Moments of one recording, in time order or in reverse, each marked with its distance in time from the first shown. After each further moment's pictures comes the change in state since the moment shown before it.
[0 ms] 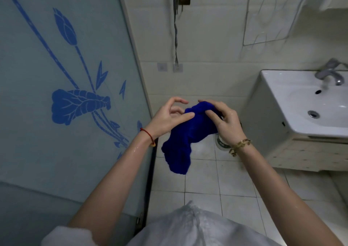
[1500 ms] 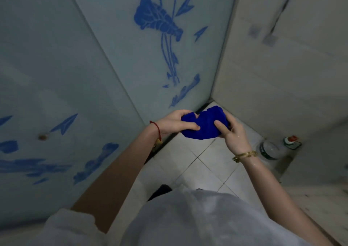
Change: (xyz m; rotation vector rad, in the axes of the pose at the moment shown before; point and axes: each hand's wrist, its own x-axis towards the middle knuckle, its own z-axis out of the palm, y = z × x) left_hand -0.148 -0.022 0.140 -0.110 0.431 -0.528; right_hand -0.084 0.067 -0.033 0.330 -0.703 0.239
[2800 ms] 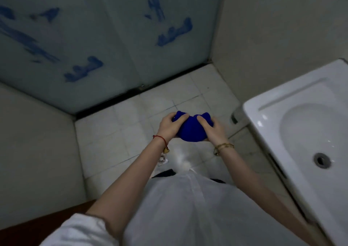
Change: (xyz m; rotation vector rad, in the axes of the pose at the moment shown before) left_hand -0.033 -0.032 0.524 -0.453 0.772 -0.263; right_hand -0.226 0.152 -0.332 -0.115 -0.268 0.449
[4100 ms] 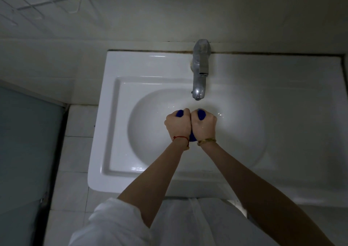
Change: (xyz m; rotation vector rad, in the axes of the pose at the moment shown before) left_hand -0.004 -0.005 0.543 0.474 -0.445 0.259; right_hand 0.018 0.132 -0.399 0.288 1.259 -0.012
